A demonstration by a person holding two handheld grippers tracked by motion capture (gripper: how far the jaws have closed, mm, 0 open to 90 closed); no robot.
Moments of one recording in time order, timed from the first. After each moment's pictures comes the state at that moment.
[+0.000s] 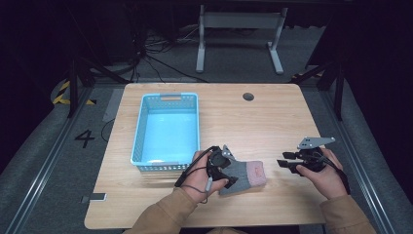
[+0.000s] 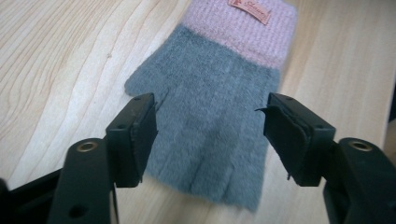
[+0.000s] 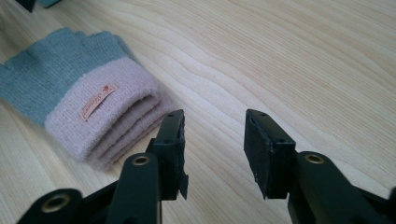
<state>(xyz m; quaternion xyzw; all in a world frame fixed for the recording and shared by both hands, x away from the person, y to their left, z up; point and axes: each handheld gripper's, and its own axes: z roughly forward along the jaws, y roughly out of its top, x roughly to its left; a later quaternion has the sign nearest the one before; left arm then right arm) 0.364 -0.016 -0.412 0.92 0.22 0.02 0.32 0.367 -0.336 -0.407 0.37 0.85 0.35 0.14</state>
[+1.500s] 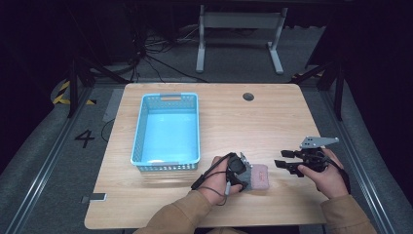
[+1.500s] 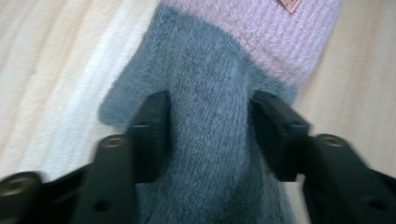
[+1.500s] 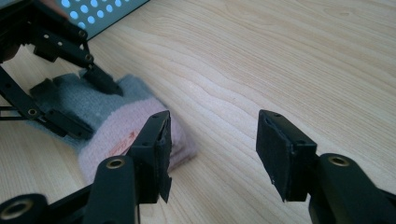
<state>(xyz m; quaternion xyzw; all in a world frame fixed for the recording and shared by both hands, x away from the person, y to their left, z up) 0.365 -0.065 -0.443 0.94 0.20 0.01 0.28 0.365 -0.335 -0.405 0.36 0.83 0.41 0.11</state>
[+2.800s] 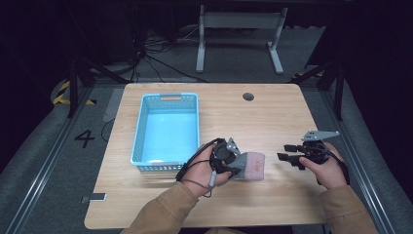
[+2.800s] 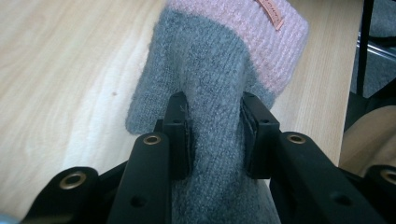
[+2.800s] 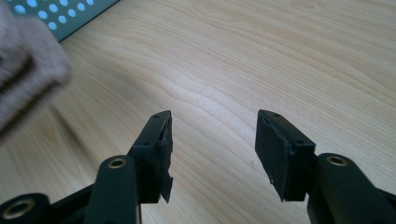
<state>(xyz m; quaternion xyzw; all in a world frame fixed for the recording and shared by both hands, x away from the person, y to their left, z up) 0.363 -0.015 -0.364 0.92 0.18 0.03 0.33 0.390 -0.350 -0.412 0.40 0.82 0.40 0.12</state>
